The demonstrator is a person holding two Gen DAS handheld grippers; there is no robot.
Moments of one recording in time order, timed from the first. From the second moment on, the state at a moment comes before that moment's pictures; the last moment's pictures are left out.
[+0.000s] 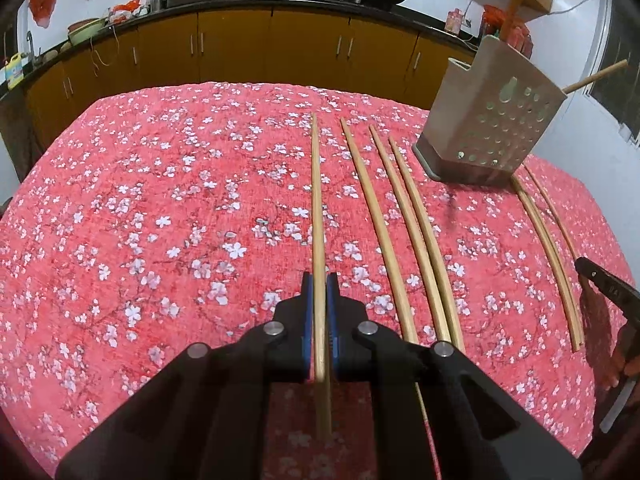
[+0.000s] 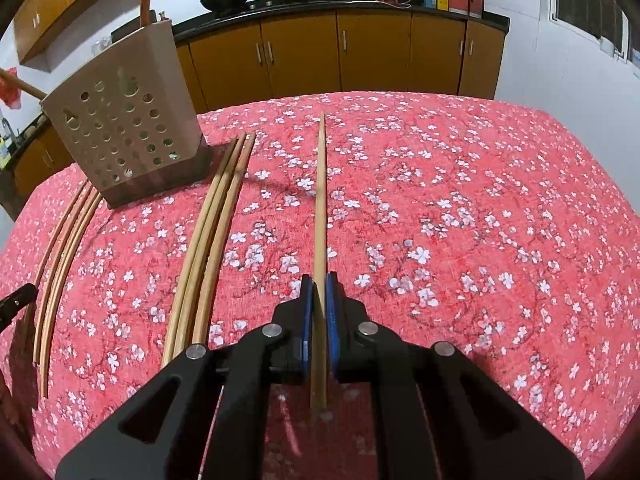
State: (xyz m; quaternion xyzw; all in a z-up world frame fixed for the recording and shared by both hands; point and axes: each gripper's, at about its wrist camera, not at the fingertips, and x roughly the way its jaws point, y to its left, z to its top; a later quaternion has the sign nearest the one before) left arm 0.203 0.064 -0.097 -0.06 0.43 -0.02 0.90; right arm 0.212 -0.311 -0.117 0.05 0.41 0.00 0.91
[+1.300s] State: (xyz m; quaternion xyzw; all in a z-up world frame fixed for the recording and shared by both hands) left arm 0.192 0.068 -0.014 -0.05 0.34 -0.01 0.94; right arm 0.182 -0.333 -0.041 0.09 0.31 0.00 0.95
